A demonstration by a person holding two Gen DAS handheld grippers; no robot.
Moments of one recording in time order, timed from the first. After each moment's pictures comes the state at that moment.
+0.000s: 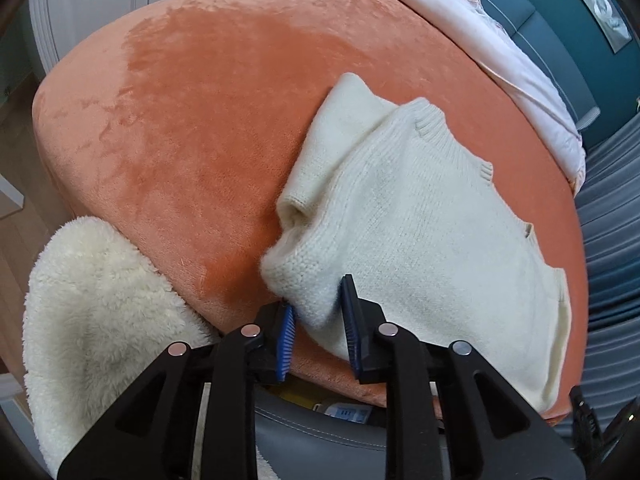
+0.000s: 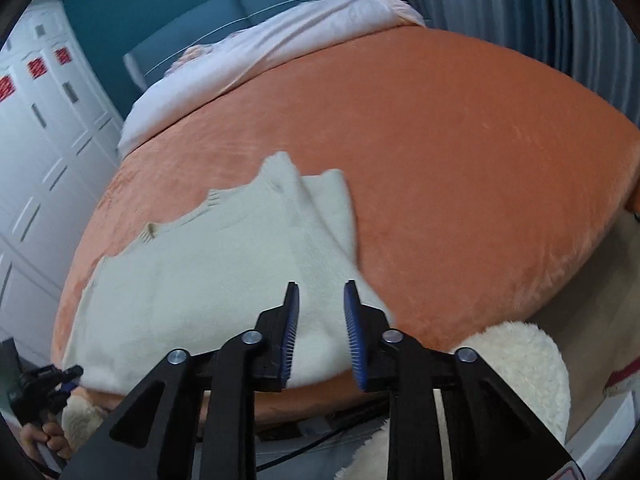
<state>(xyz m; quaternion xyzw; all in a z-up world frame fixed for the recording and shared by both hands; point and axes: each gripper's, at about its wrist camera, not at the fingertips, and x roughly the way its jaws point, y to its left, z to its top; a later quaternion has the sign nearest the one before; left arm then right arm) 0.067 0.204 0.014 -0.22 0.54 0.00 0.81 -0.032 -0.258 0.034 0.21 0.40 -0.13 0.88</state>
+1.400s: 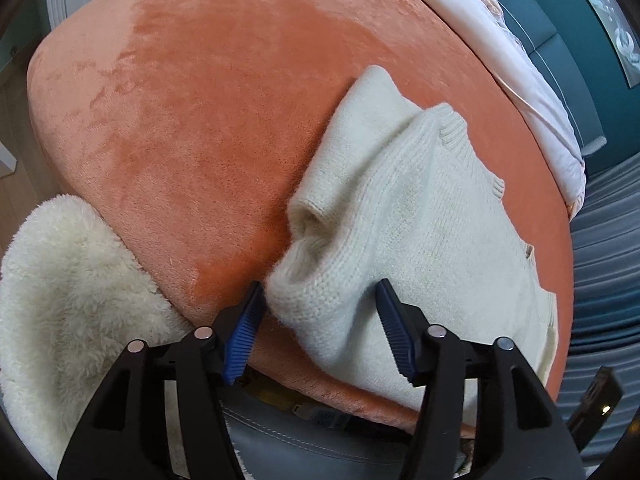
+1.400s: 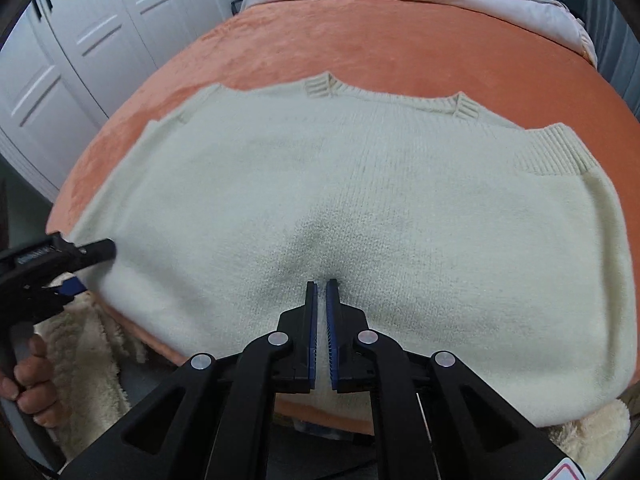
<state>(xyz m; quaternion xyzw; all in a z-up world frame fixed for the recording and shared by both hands) 0.083 0.213 -0.008 -0.29 0.55 0.01 0.78 0.075 -0.054 -0.026 0.04 0.52 0.05 0.85</state>
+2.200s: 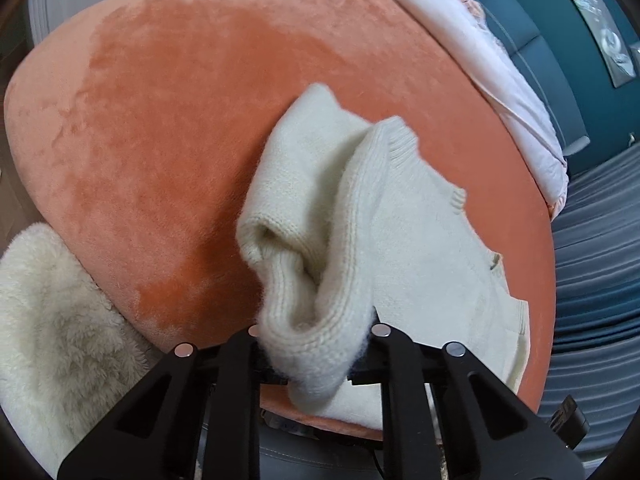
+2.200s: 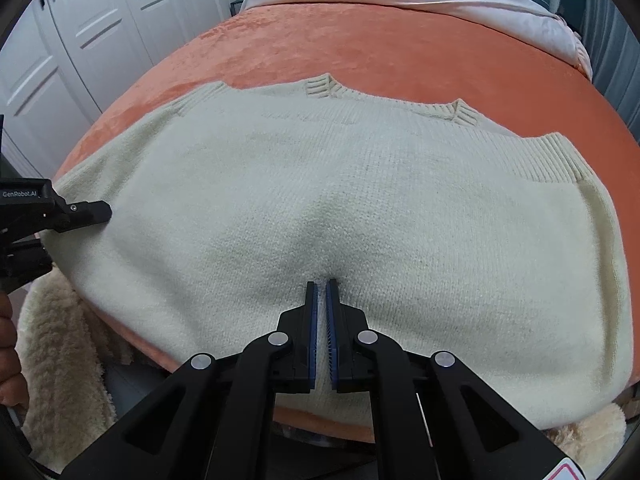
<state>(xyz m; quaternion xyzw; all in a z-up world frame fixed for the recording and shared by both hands) 0.102 0.186 0.030 -0.29 0.53 -0.02 0.80 0.067 -0.052 -0.023 0.04 0.50 0.04 0.86</state>
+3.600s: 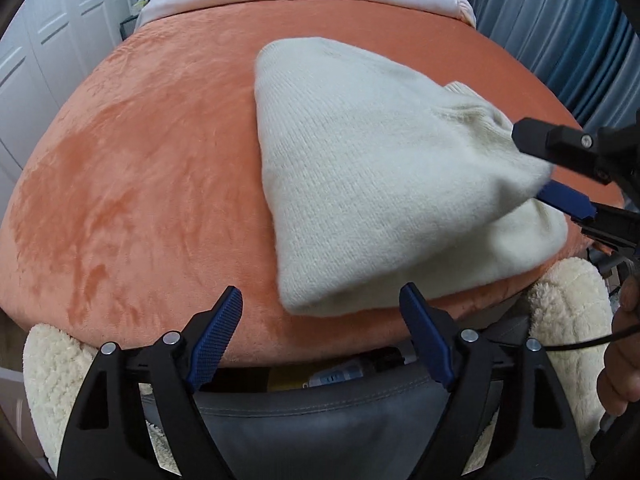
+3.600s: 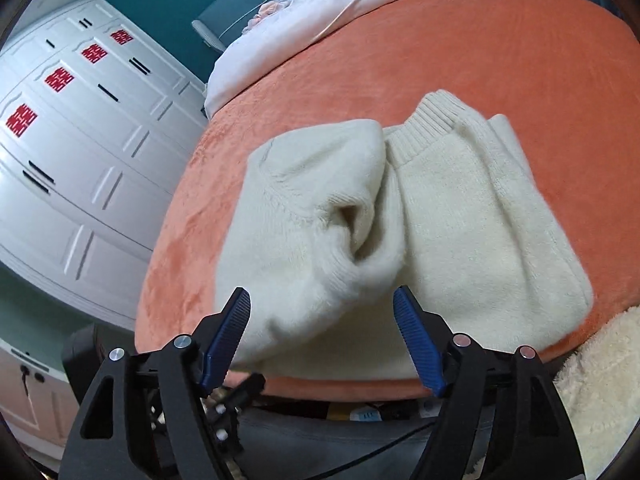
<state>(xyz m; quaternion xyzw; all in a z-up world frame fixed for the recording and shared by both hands) 0.020 0.011 0.033 0.06 0.51 -0.18 0.84 0.014 -0.186 0.025 0.31 0.43 0.04 0.85</state>
